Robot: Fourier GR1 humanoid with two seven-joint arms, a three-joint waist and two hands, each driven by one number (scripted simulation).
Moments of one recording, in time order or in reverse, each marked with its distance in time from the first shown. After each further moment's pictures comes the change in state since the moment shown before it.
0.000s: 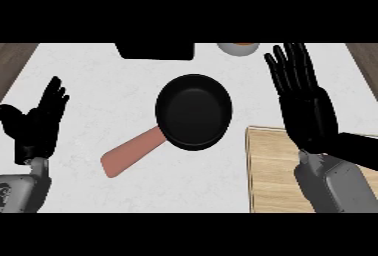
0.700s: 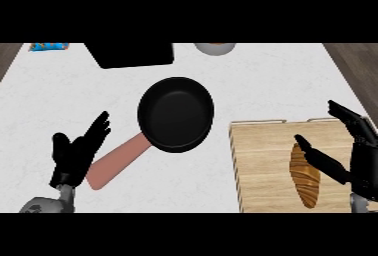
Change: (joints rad) left arm 0.136 -0.059 -0.160 0.036 0.047 -0.198 -0.022; right arm 0.392 -0.206 -0.091 0.013 0.366 -0.376 -0.058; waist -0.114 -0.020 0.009
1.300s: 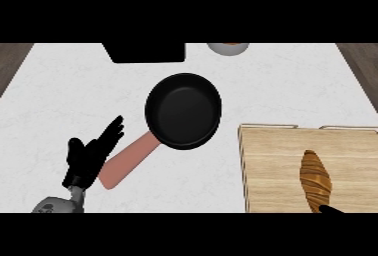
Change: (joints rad) left arm -0.008 -0.030 -0.042 0.043 -0.015 -0.080 -0.047; right arm 0.394 -0.186 -0.027 -0.530 0.108 -0.039 0.420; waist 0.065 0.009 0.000
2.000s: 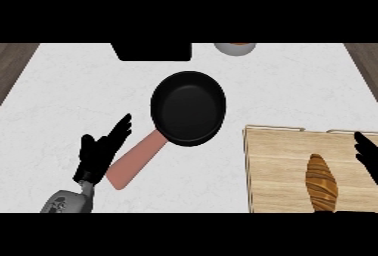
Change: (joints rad) left arm -0.044 -0.048 0.001 0.066 -0.038 -0.021 -0.027; right arm -0.128 -0.084 0.036 0.118 -0.129 0.256 0.383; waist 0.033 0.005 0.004
